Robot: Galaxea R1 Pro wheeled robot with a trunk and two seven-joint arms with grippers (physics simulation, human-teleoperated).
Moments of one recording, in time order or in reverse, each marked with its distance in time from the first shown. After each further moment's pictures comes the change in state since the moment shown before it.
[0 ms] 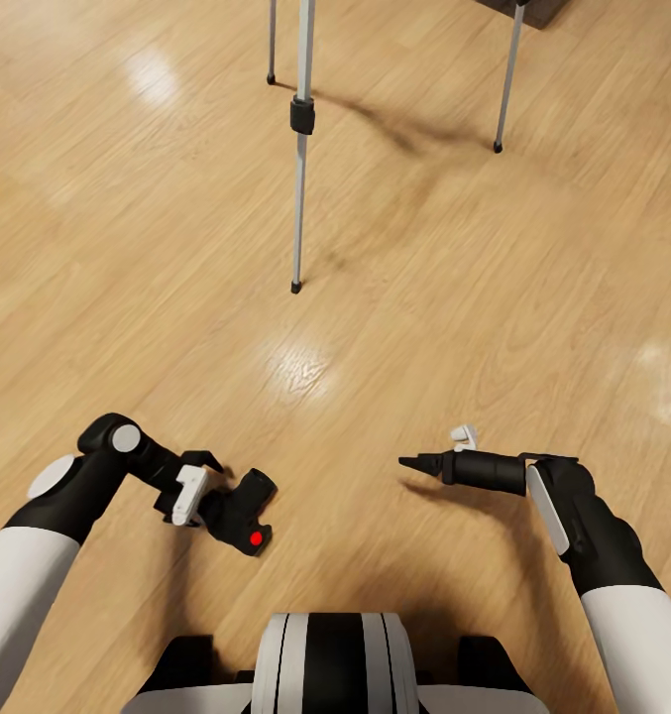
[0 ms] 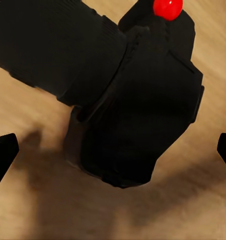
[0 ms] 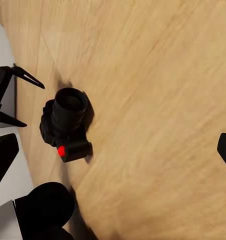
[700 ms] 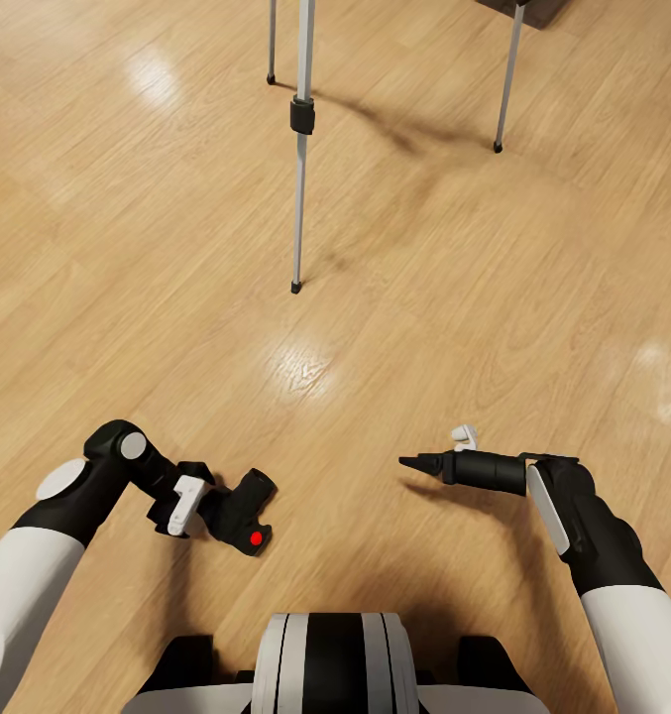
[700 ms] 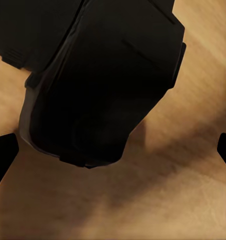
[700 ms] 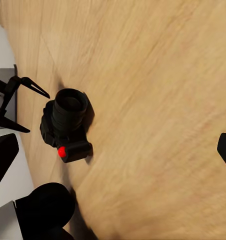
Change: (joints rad) left arm 0.000 -0.009 -0.010 0.061 -0.108 0.000 0.005; right arm 0.000 0.000 -0.001 0.002 -0.004 0.000 -0.001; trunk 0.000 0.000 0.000
